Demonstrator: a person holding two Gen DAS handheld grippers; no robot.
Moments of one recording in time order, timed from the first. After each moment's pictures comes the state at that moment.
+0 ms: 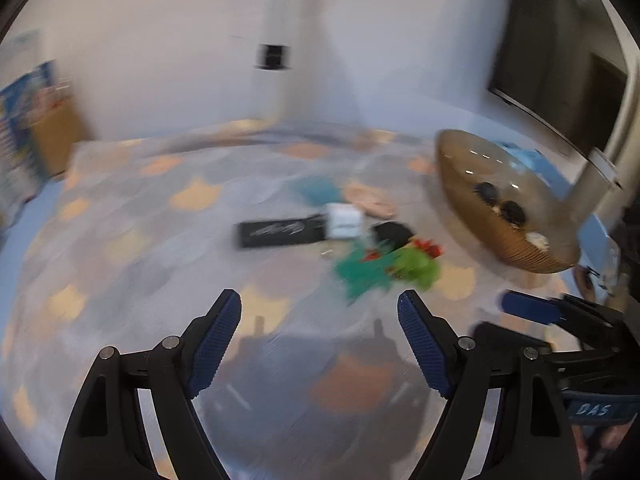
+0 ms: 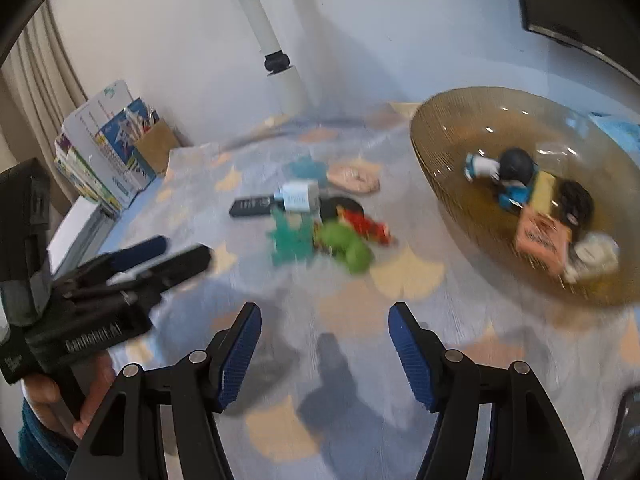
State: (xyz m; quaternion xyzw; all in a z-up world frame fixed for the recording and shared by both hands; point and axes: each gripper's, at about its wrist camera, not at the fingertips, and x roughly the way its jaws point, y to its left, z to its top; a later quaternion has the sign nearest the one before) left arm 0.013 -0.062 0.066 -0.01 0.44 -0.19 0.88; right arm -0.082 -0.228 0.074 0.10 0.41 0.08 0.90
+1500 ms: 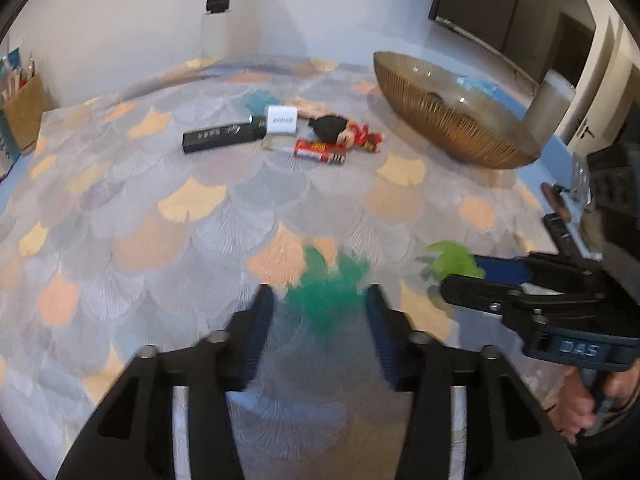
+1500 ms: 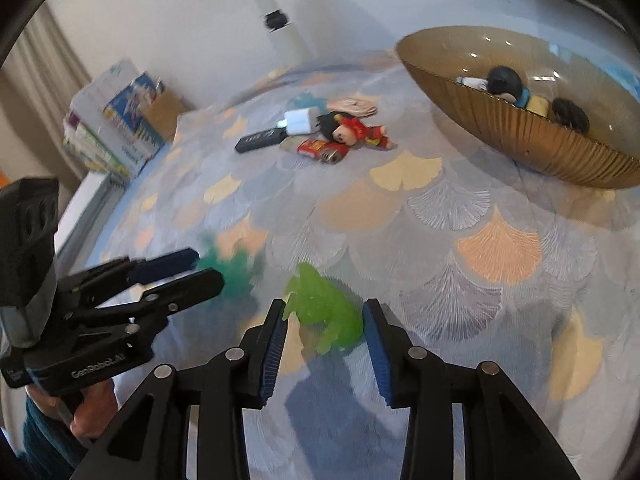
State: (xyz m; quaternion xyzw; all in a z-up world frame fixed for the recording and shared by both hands) left arm -0.063 -0.071 0.034 0.02 0.49 -0.24 0.84; right arm -0.143 -0.222 0.034 0.11 0.45 0.10 0.88
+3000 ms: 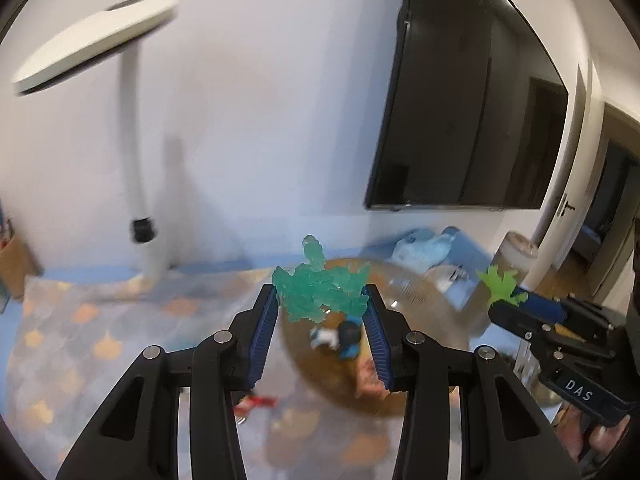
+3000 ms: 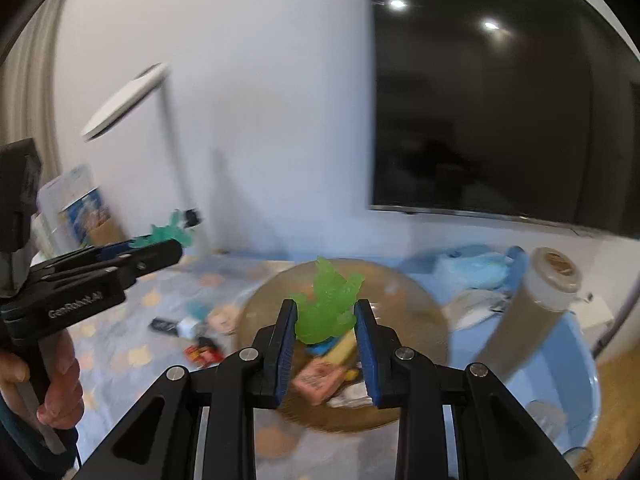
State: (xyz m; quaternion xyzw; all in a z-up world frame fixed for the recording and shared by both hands) left arm 0.017 -0.202 0.201 -0.02 0.31 -0.26 0.91; right arm -0.150 -0.354 0.215 0.02 0.26 -0.06 0.96
